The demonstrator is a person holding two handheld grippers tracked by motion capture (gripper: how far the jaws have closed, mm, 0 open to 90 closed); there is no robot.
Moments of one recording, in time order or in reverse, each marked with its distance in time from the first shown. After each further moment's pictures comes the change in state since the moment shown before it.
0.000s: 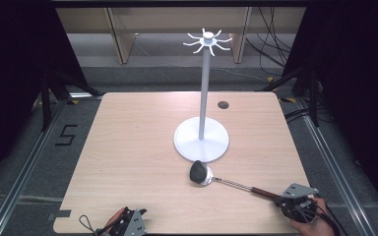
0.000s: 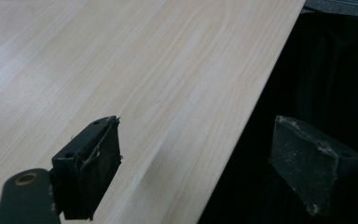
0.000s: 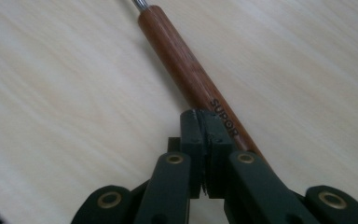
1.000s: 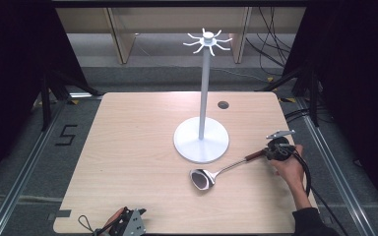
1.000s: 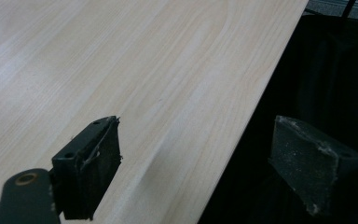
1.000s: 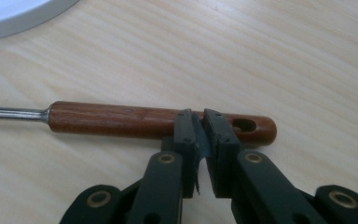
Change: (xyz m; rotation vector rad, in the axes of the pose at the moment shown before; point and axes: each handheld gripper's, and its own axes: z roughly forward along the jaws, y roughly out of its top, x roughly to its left) left arm 0.001 -0.001 -0.001 0.002 0.009 -0.008; right arm -0.090 0.114 0.079 0.006 -0.118 0.182
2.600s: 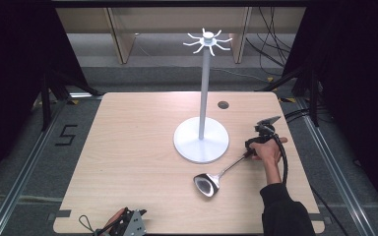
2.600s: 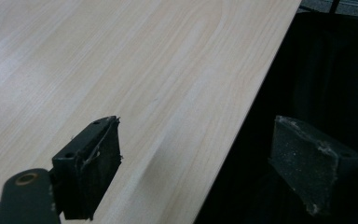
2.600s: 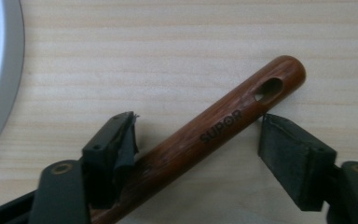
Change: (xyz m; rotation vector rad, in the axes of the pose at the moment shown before) left arm -0.001 0.000 0.000 0.001 -0.019 0.010; right arm 0.009 0.052 0.040 0.248 -0.085 0.380
